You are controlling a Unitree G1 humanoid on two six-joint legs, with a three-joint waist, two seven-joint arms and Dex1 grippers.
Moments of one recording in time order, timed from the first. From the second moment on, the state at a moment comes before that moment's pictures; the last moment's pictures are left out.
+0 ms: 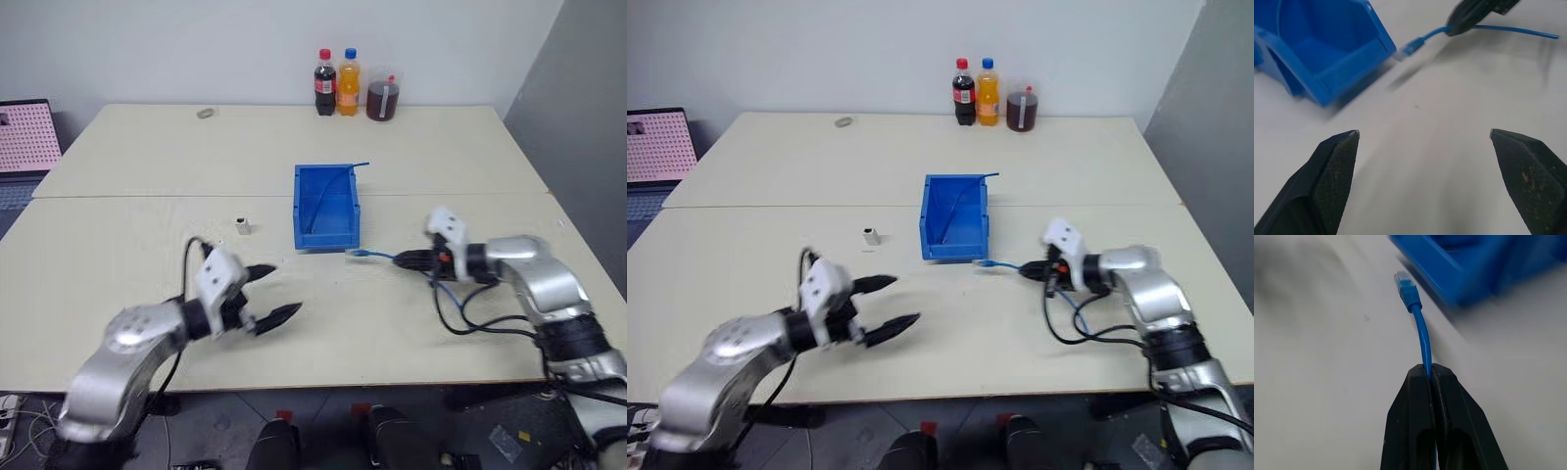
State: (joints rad) left arm 0.12 0.65 0.18 -0.56 -0.43 0.54 -0.84; right arm -0.66 -0.52 0.24 0.11 0.18 0.54 1.10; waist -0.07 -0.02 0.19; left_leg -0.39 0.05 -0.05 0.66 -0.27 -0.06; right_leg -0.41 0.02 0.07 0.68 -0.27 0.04
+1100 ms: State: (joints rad) left arm -0.19 0.76 0.01 -0.09 -0.32 0.22 -1.10; right arm -0.44 -0.58 0.17 -0.38 0.34 0.80 1.06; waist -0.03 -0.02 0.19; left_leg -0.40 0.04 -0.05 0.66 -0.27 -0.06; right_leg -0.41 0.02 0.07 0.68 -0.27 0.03
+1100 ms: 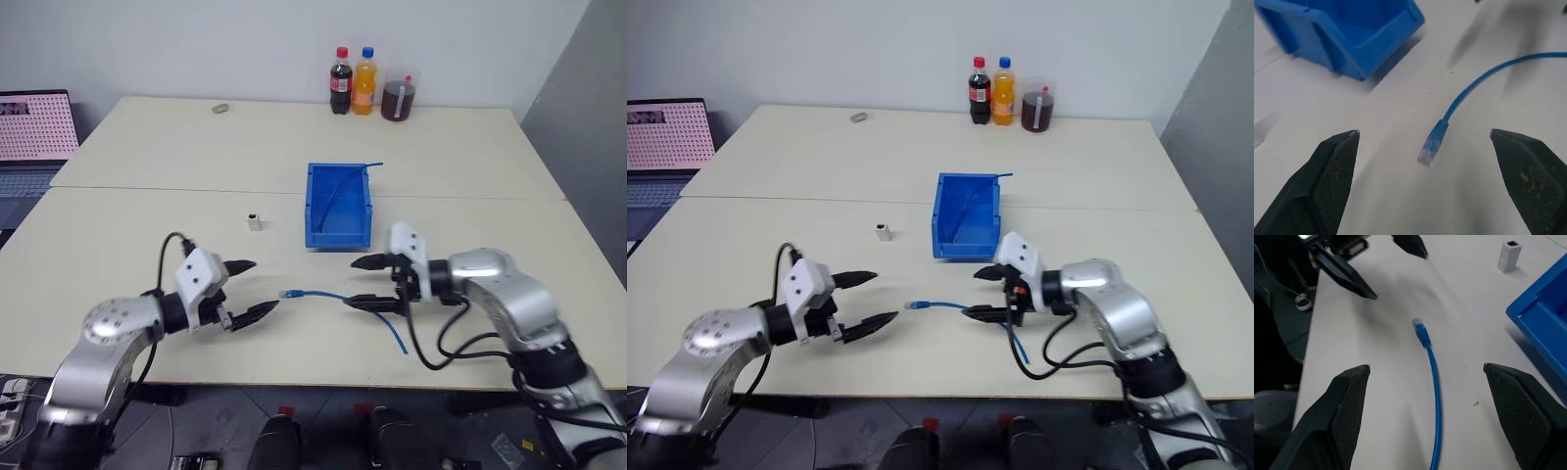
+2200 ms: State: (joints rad) left arm -0.50 0.69 -0.18 0.47 -0.17 -0.07 -1.44; right arm -0.34 -0.63 0.12 -0.46 0.43 0.89 0.80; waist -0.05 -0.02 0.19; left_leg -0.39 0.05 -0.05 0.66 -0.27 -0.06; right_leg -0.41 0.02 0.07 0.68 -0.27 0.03
